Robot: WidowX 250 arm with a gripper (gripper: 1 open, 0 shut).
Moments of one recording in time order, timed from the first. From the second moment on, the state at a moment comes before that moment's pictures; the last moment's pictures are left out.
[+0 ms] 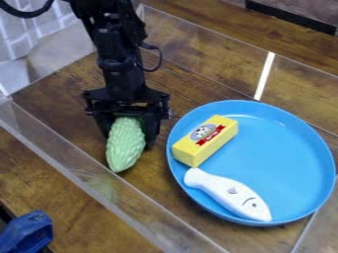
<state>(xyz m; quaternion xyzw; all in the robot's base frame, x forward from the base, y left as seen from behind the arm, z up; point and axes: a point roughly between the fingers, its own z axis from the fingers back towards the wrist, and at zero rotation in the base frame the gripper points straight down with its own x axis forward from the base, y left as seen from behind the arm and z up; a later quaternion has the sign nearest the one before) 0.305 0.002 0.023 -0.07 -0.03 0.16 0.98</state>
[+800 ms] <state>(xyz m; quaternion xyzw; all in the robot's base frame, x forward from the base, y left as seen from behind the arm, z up) 0.321 0.001 0.024 -0.09 -0.03 0.14 0.99</state>
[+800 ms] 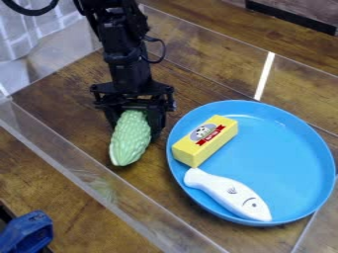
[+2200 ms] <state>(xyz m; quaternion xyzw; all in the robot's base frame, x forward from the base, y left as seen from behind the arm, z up) 0.316 0.005 0.022 -0.09 -0.07 0.19 0.98</state>
